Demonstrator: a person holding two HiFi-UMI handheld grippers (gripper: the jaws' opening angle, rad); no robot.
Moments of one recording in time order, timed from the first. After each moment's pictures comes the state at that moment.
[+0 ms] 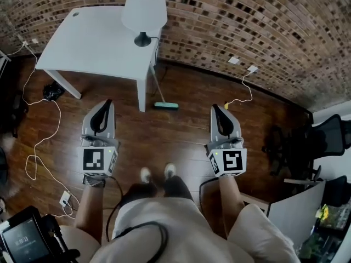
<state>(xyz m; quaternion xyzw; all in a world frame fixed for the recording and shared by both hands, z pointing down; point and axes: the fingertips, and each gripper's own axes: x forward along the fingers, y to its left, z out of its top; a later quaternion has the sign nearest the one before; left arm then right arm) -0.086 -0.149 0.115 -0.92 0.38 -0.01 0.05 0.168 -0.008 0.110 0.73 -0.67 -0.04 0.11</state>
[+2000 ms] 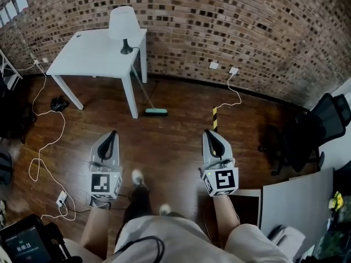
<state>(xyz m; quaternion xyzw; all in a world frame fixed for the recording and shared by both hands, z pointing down) -0.075 0.173 0.089 -0.92 0.38 -0.02 0.07 0.172 0.306 0.086 0.74 -0.67 -0.03 0.07</state>
